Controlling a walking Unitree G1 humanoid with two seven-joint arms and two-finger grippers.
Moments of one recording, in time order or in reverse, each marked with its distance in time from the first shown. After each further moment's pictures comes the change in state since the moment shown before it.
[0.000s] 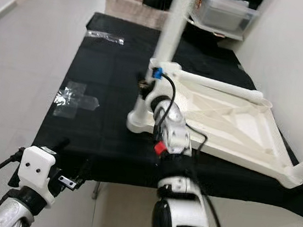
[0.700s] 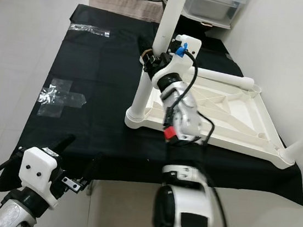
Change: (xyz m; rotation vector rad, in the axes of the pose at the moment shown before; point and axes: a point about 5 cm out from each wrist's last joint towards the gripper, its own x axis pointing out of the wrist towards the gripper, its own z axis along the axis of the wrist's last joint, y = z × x) left arm -0.007 -0.014 0.016 -0.003 -0.074 -0.068; right arm 0.000 0.009 0.055 0.117 -0.135 0.768
